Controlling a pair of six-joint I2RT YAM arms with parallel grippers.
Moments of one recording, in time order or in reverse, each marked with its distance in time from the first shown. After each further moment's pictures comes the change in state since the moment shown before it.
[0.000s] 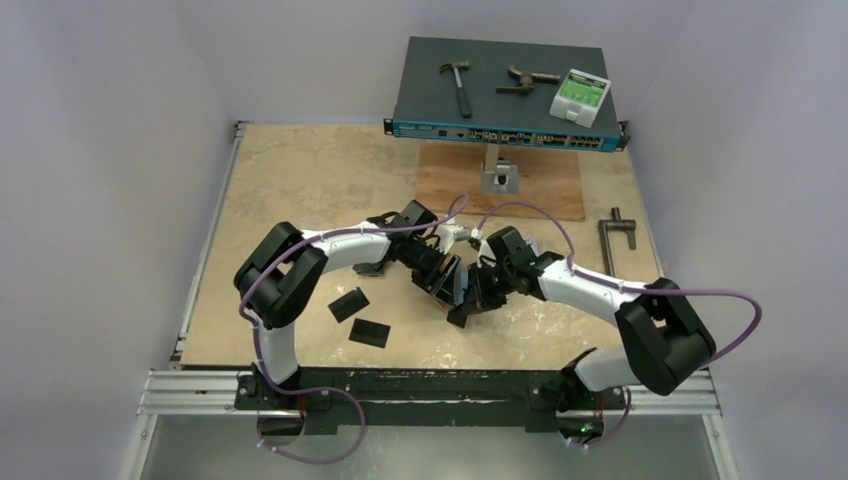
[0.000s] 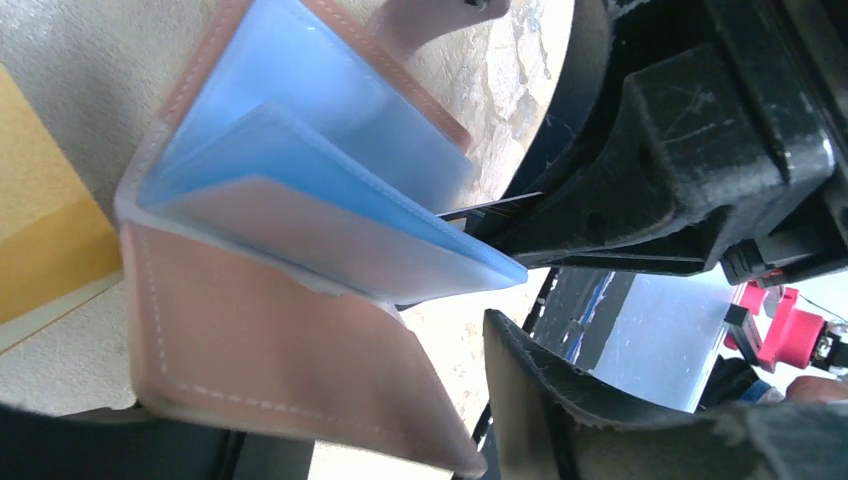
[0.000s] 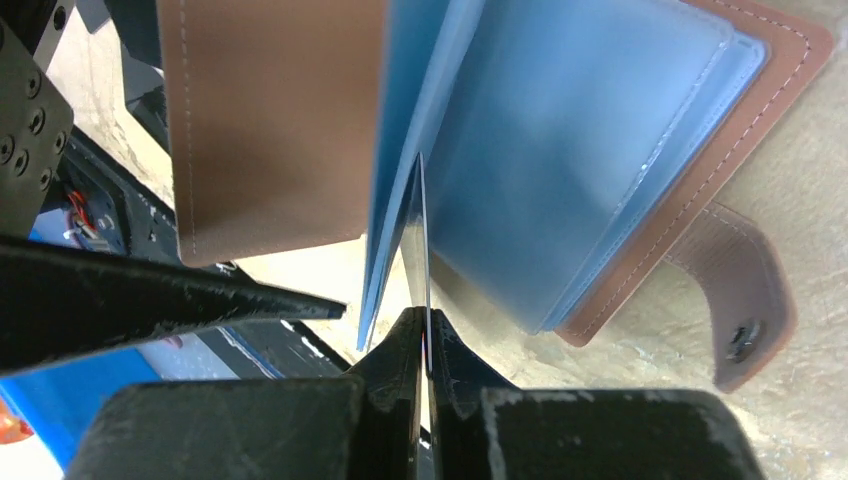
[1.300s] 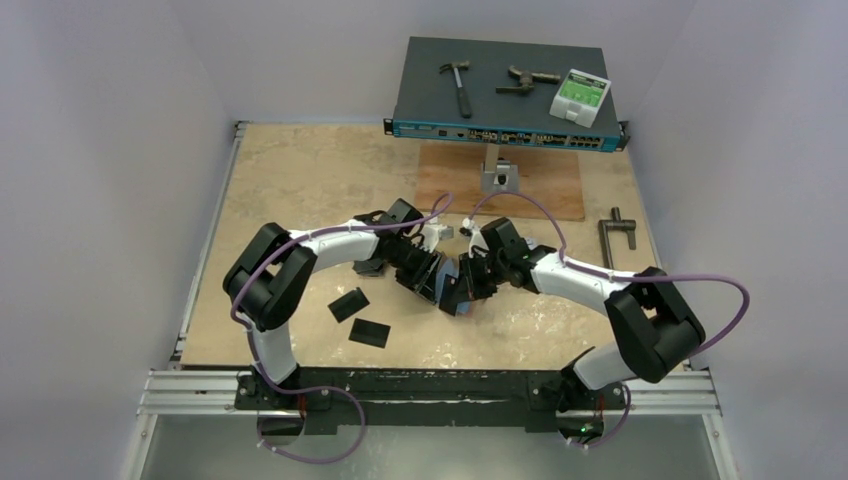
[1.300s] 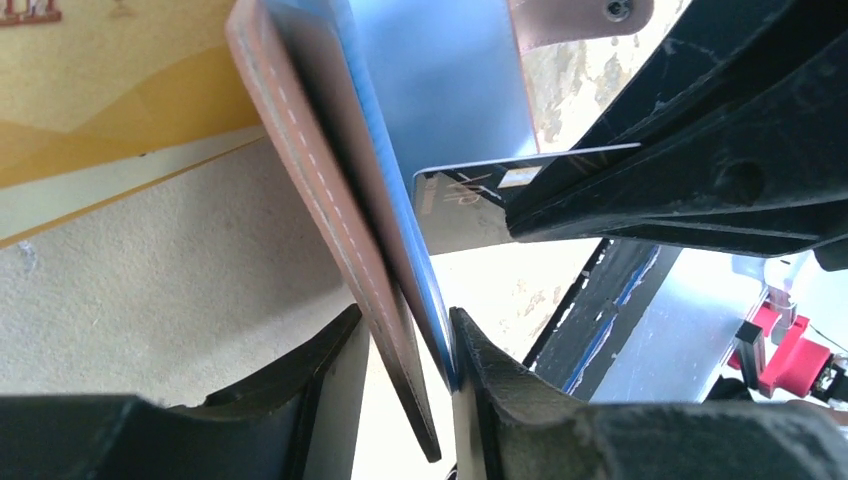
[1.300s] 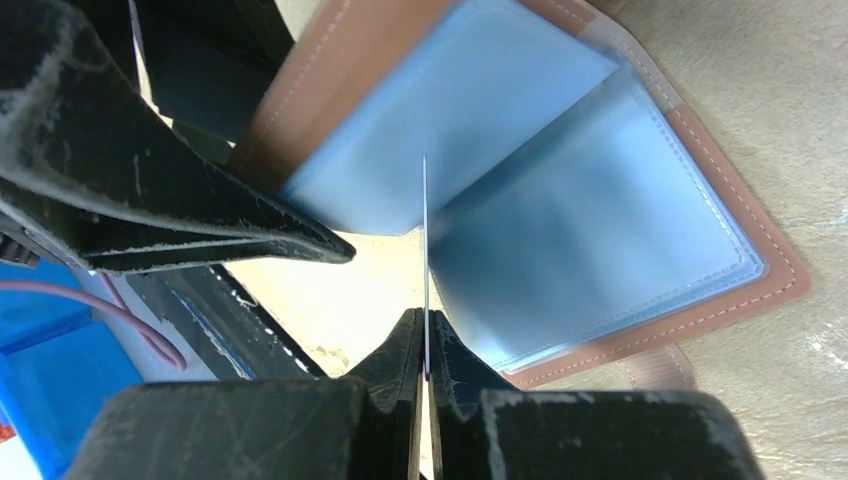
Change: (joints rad) left arm 0.076 -0.046 -0.047 -0.077 -0.062 0.018; right arm 0.004 0.080 0.068 0.101 -0.022 -0.037
